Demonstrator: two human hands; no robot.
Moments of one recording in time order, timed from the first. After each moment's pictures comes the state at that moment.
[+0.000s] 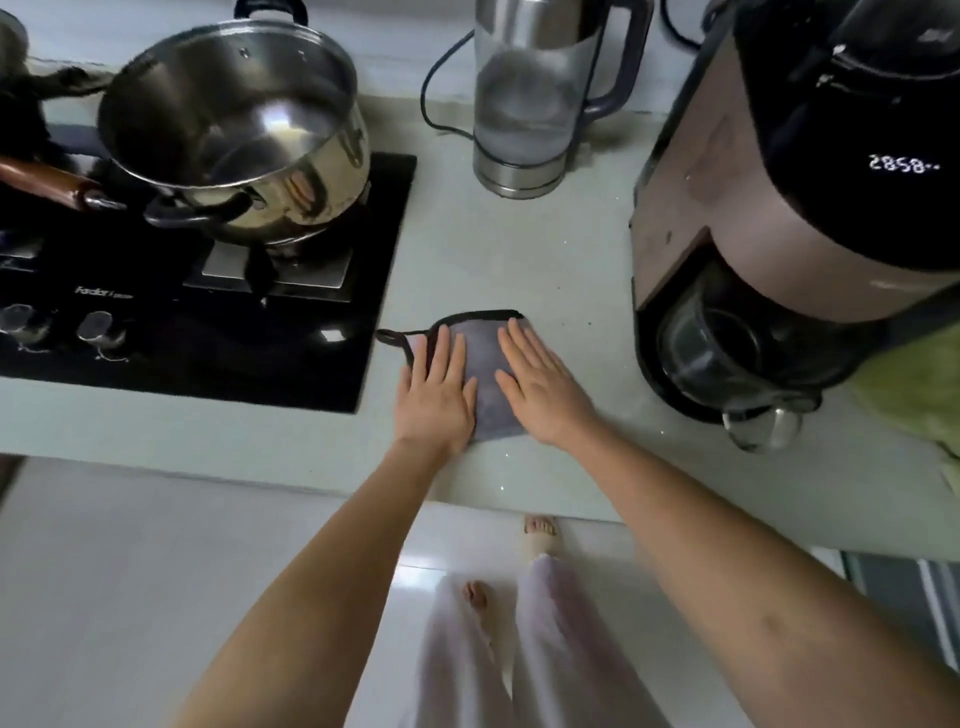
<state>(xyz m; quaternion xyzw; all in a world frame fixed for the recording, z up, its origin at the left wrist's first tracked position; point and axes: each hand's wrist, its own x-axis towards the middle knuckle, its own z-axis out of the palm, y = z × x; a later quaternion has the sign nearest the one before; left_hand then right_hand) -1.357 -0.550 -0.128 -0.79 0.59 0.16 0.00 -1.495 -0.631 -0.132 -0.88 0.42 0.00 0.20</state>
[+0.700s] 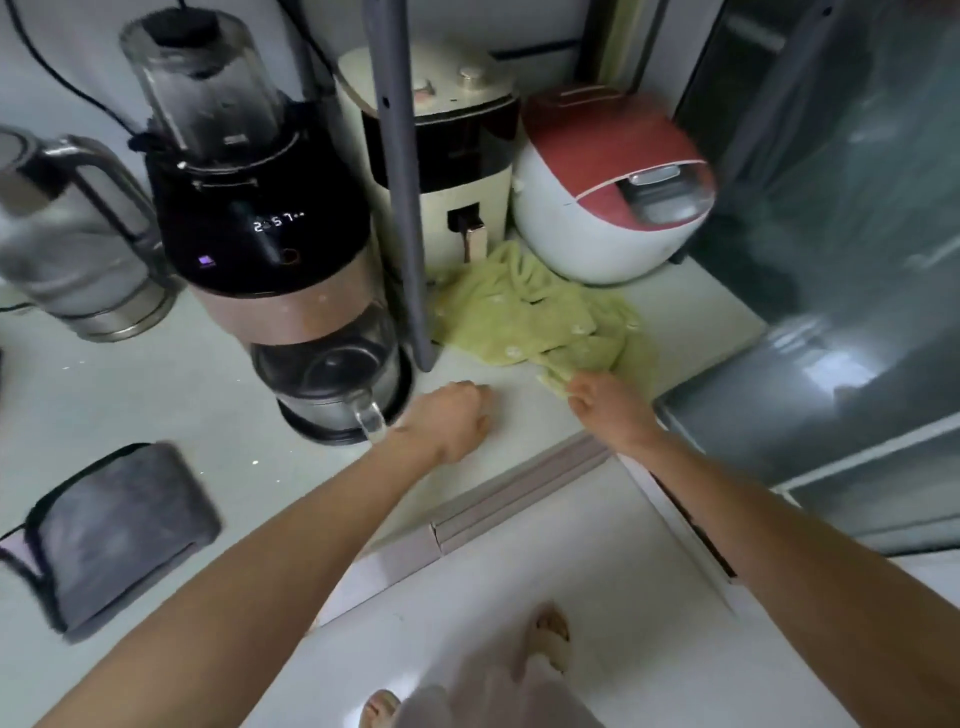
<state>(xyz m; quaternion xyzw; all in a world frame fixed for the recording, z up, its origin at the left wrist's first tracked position) -1.720 -0.630 -0.020 -0.48 0.85 0.19 0.07 -1.942 -0.599 -0.053 -0.67 0.72 -0.10 0.17</state>
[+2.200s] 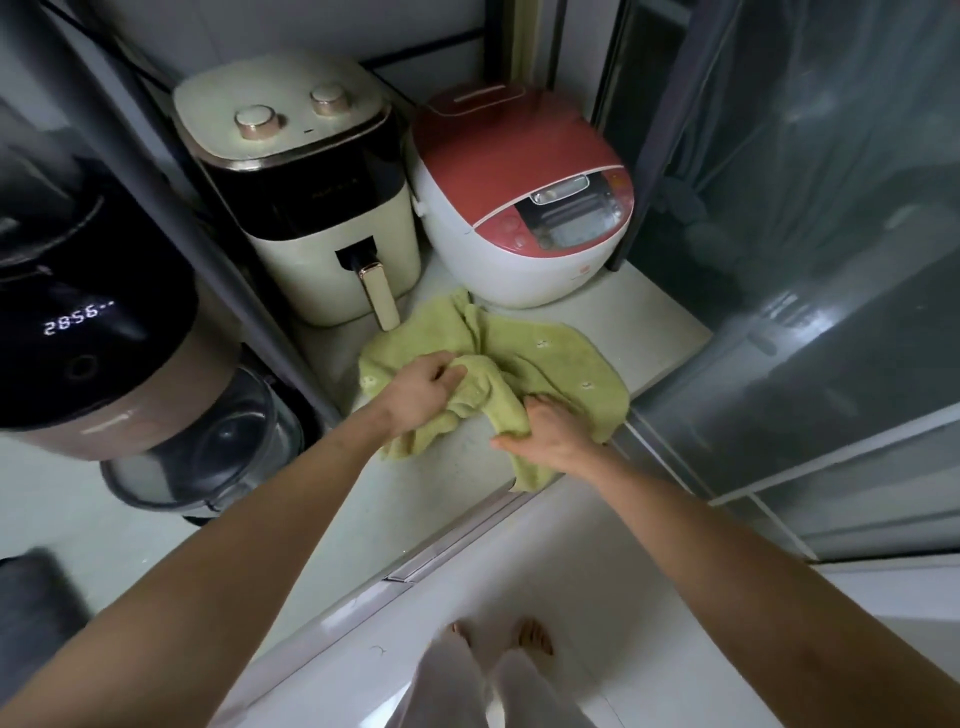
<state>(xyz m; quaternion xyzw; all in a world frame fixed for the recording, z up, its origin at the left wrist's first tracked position) -1.829 -0.717 -0.020 -0.49 0.72 0.48 -0.14 -2.005 -0.644 -0.075 -0.59 0.74 -0.05 0.32</state>
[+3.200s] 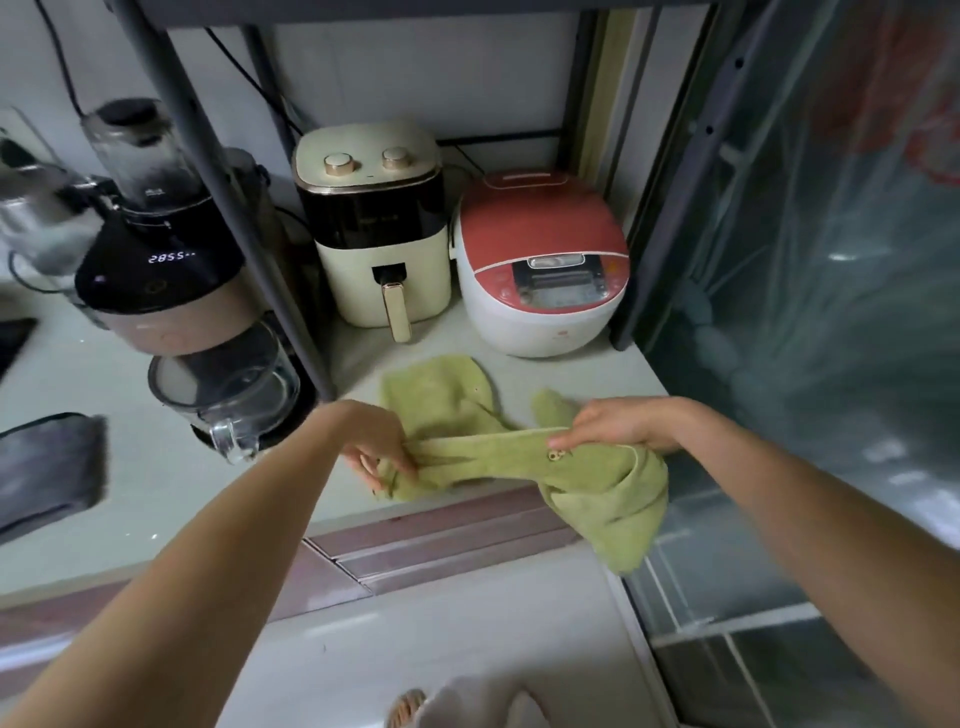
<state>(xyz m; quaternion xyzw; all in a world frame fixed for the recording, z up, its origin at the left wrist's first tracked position) -1.866 -0.654 0.013 -0.66 0.56 0.46 0.19 -2.163 -0.647 0.057 -0.59 0.54 0.09 0.59</state>
